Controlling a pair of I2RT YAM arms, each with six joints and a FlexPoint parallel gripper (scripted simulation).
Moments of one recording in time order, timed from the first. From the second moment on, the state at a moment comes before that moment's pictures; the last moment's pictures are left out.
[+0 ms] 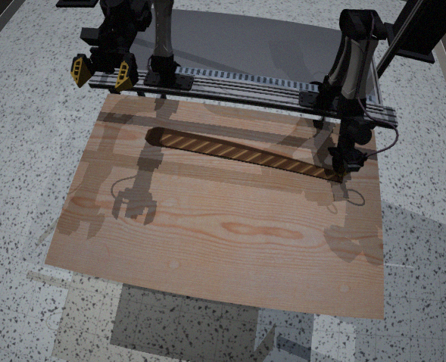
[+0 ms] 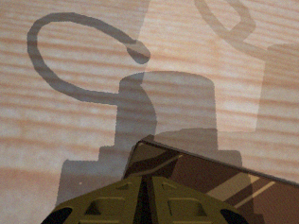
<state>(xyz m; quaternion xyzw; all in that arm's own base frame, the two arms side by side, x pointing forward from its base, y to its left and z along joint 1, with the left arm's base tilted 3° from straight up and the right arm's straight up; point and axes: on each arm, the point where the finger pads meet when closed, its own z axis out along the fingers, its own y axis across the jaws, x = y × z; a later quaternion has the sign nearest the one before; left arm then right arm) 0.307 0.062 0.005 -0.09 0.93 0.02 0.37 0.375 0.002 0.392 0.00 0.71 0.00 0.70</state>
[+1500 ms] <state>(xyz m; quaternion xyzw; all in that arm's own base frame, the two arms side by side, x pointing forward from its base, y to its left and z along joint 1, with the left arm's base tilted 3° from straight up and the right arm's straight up) 0.296 0.060 0.020 -0.09 0.93 0.01 0.35 0.375 0.002 0.392 0.00 0.71 0.00 0.70</state>
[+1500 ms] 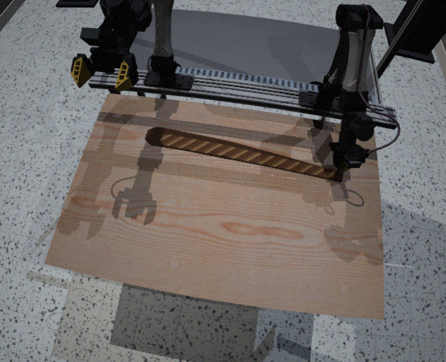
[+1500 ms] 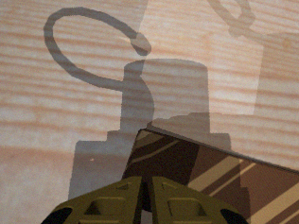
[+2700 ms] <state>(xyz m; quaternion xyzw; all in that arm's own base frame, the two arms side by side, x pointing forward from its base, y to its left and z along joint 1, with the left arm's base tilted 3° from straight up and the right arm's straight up) 0.296 0.059 0.025 -0.09 0.93 0.01 0.35 0.375 0.002 0.392 0.00 0.71 0.00 0.70</state>
